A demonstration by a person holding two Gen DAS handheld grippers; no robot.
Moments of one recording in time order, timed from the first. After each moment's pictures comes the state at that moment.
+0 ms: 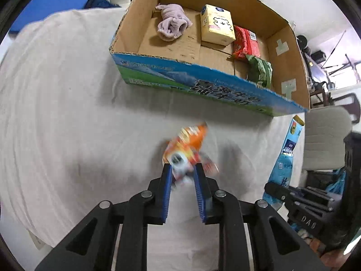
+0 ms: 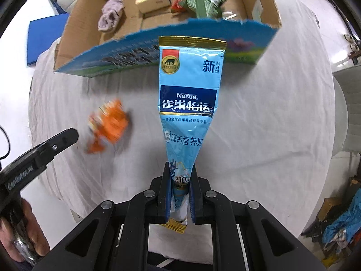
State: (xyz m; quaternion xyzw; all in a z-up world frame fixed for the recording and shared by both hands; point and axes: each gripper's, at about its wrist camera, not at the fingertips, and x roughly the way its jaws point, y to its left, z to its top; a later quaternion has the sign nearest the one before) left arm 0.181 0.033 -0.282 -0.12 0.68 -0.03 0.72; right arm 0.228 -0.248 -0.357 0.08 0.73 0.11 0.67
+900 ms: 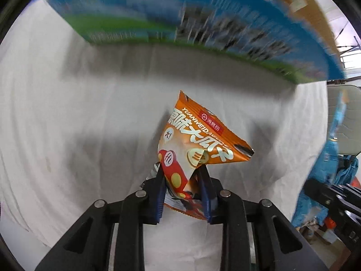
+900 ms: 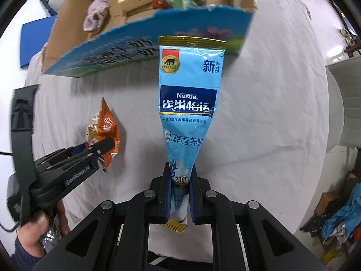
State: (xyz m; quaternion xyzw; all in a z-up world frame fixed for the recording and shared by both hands) left arm 0.181 -0.010 -0.349 -0.06 0.72 -0.03 0.69; right arm 0.221 -0.282 -0.354 0.08 0.74 0.09 0.66
